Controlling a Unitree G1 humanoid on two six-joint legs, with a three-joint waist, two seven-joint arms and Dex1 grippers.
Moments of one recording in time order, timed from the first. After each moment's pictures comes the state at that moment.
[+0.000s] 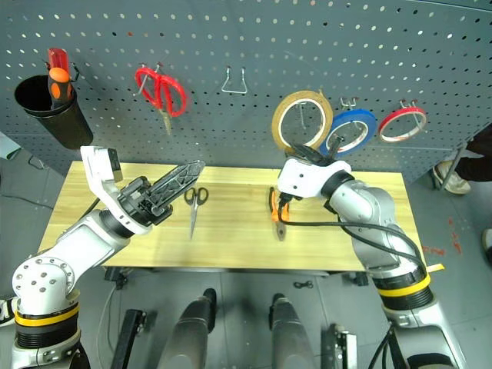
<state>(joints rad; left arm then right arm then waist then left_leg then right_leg) -0.29 0.48 0.22 -0.47 -1.50 0.77 -0.25 -0.54 -0.60 0.15 -0.16 -0.43 0.07 0.50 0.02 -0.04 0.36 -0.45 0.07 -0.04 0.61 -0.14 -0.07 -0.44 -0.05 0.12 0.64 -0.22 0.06</state>
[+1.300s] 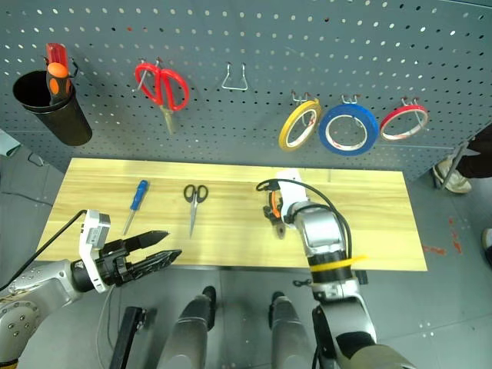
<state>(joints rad) 0.14 0.77 0.28 -0.47 -0.98 0.69 -0.74 -0.76 -0.11 -0.01 0.31 -0.09 0.97 0.30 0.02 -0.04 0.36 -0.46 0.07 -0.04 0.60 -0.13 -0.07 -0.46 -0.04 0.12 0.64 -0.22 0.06</state>
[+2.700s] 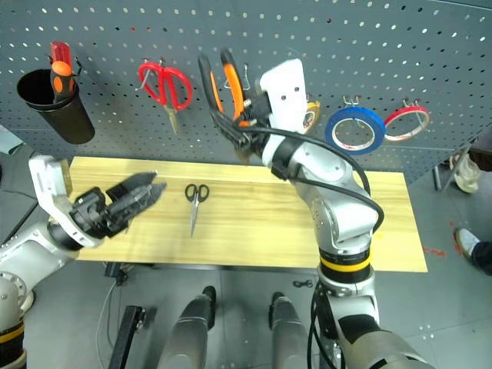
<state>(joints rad) -0.21 0.63 0.42 -0.41 -1.41 0.76 -0.42 -0.90 -0.14 0.02 -0.33 0.19 0.66 0.37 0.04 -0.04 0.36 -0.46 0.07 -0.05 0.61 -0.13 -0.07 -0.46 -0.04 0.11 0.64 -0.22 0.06</state>
